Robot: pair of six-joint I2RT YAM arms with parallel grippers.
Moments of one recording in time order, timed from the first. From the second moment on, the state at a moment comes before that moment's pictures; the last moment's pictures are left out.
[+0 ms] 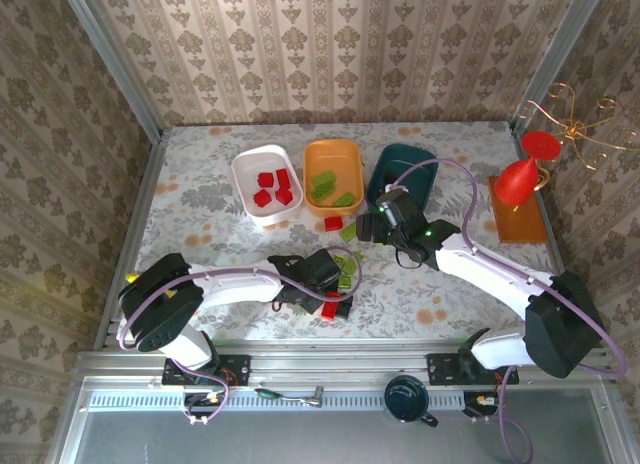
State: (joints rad) left arm -1.08 1.57 0.79 -0.49 -0.16 -0.25; right arm 0.59 1.35 0.89 -0.36 0.21 0.55
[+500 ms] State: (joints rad) left arm -0.95 1.34 0.85 -0.45 -0.14 -0.25; right arm 0.57 1.27 0.82 -0.36 0.21 0.56
